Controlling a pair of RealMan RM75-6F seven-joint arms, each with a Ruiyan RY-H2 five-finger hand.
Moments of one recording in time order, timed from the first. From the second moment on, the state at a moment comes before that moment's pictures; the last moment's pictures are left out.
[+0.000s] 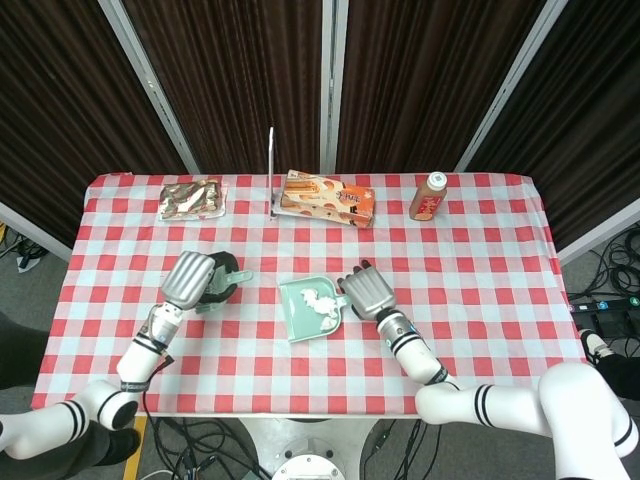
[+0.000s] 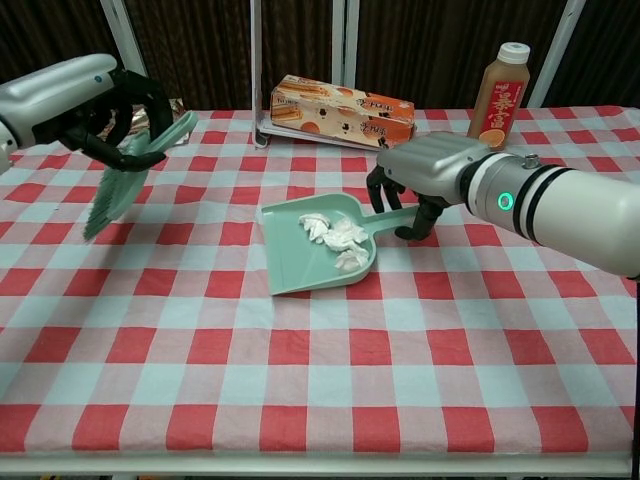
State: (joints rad) left arm -0.63 -1.58 -0.14 -1.25 1.42 1.14 -0.09; right arm 0.95 -1.69 0.09 -1.40 -0.81 0.92 -0.70
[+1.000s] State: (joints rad) left arm -0.47 -1.38 -0.12 -1.38 1.27 1.21 0.12; right arm 0.73 -1.31 0.06 -1.64 -1.00 1.12 -0.45
